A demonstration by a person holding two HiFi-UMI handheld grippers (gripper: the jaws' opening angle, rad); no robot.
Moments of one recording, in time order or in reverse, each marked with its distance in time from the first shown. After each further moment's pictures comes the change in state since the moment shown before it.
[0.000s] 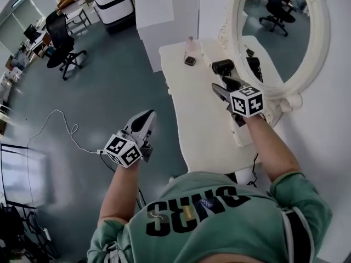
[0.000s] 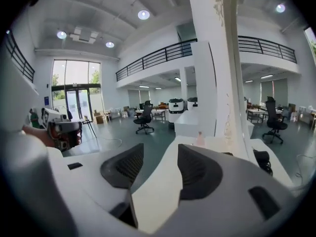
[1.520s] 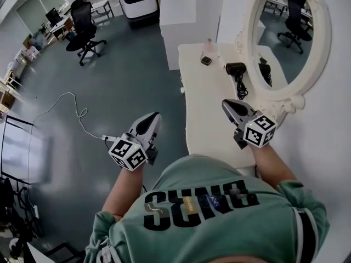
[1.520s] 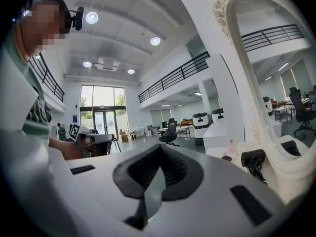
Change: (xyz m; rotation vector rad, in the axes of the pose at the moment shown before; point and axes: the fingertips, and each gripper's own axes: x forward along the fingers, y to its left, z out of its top) left arm -0.082 -0.062 0.005 0.009 -0.072 0.153; right arm -0.097 0.123 -0.012 0.026 -0.261 0.297
